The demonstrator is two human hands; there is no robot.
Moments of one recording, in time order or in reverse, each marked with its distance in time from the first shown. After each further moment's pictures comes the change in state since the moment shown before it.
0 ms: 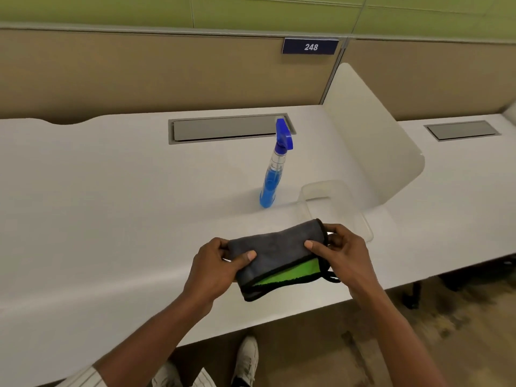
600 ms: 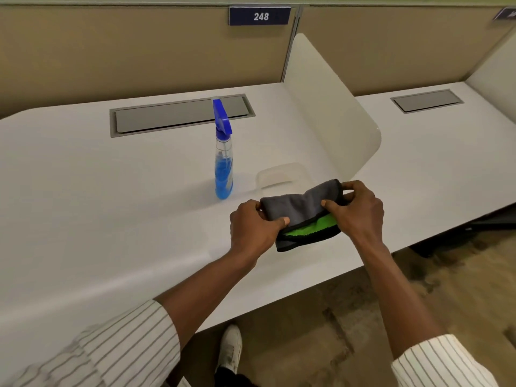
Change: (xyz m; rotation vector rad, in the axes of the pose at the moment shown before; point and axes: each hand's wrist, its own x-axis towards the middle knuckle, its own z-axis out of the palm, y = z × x) left_hand 0.032 0.100 0.163 0.116 0.011 0.100; right_hand 0.072 0.019 -0.106 -0.469 0.443 -0.003
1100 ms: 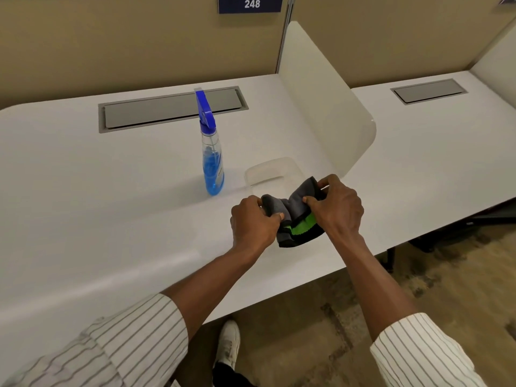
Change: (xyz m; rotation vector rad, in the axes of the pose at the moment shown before) left_hand 0.012 0.002 0.039 0.177 0.073 0.040; right_hand 0.017 0.012 0.035 -0.181 -0.003 -0.082
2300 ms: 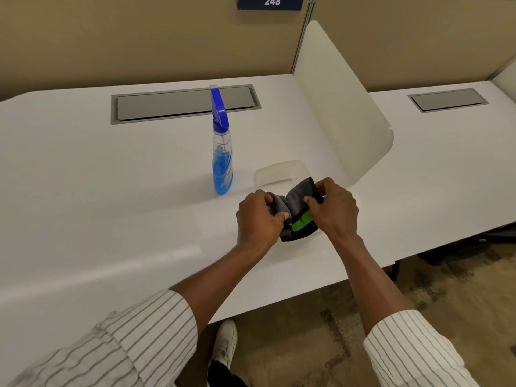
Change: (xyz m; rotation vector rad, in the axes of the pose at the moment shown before) left_hand 0.025 -0.012 0.011 0.015 0.063 0.098; right_hand 0.023 0.004 0.035 0.002 -0.053 -0.159
